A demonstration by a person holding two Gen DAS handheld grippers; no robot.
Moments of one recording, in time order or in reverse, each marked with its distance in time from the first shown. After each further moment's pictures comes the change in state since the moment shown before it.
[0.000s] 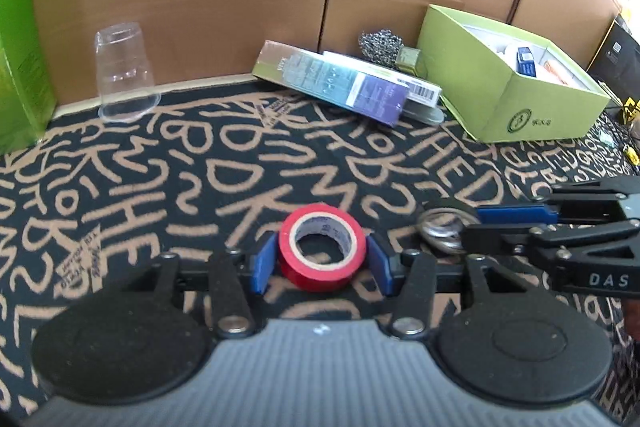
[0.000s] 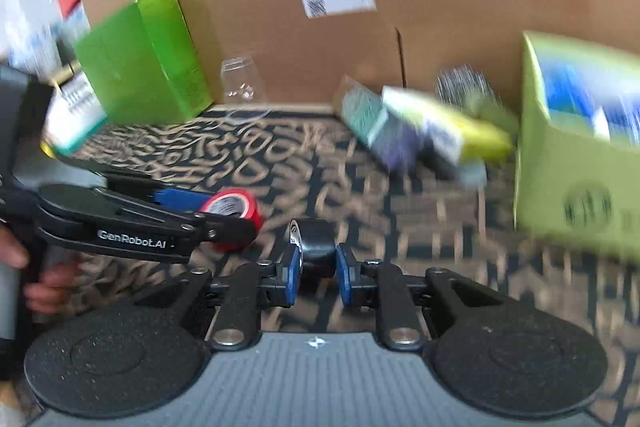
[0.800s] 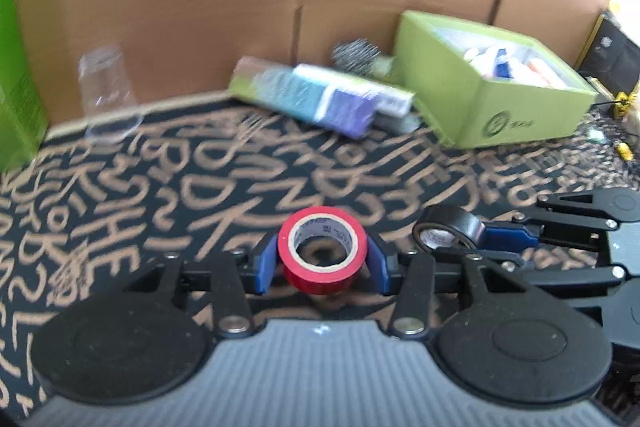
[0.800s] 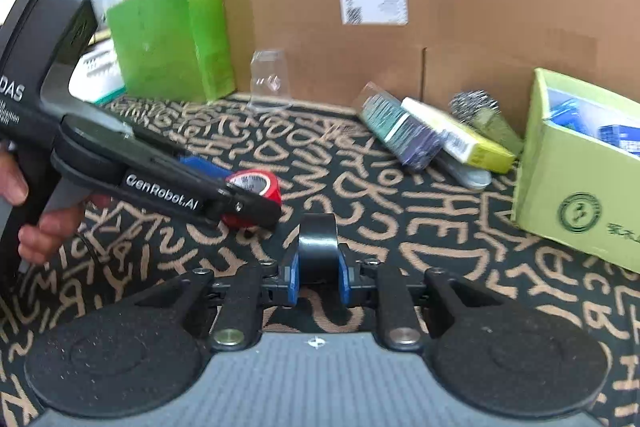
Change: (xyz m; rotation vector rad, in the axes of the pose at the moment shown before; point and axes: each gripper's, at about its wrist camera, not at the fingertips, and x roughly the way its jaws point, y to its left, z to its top) left arm -0.010 -0.023 0.010 0.047 -0.034 -0.034; right arm -0.013 0.025 -0.025 -0.184 -0.085 -0.045
